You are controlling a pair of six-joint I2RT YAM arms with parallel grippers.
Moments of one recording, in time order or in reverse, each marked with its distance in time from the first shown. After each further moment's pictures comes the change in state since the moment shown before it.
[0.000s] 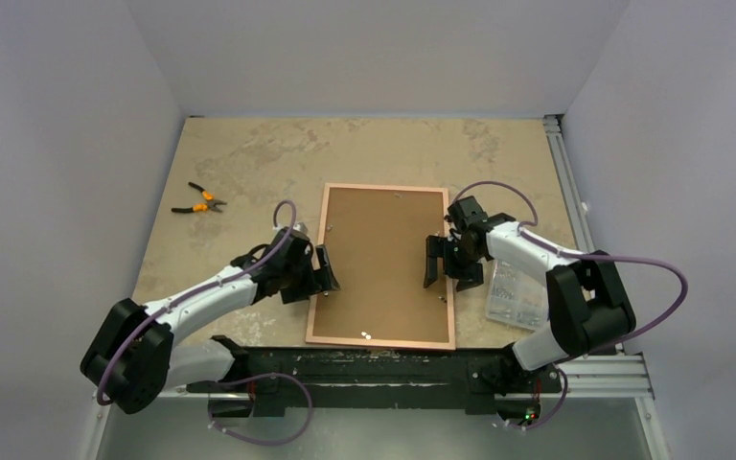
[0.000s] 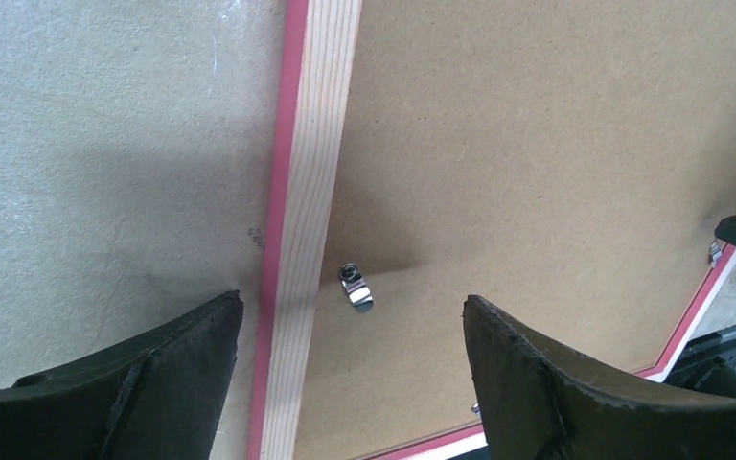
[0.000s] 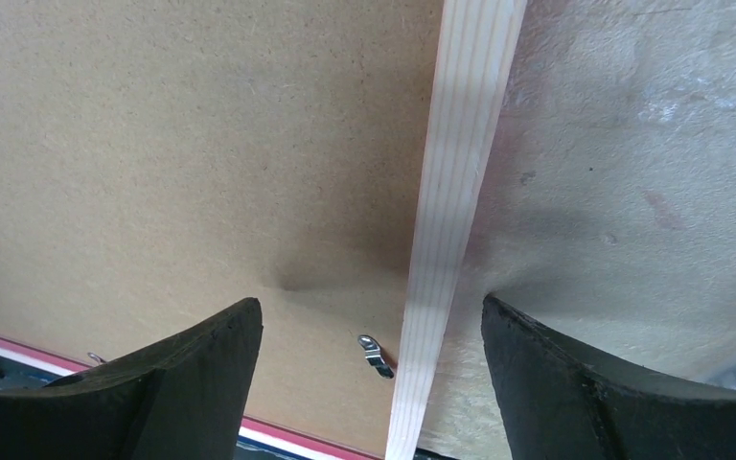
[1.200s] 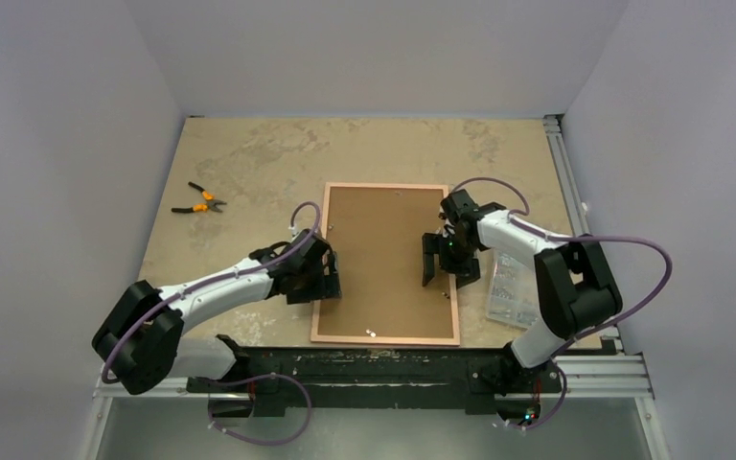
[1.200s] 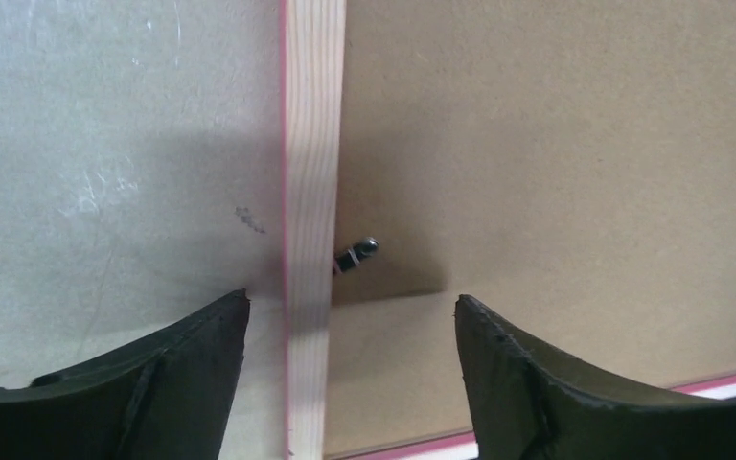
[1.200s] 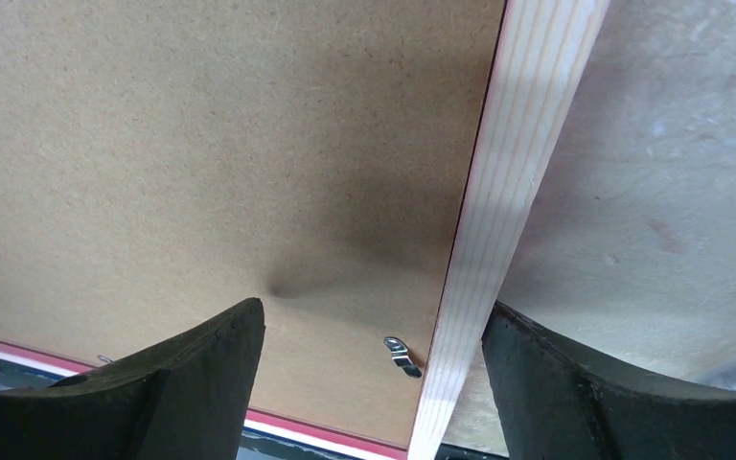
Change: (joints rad) left arm -0.128 0.120 0.117 -0.125 -0.140 0.016; right arm 0.003 0.100 0.092 -0.070 0.000 -0.017
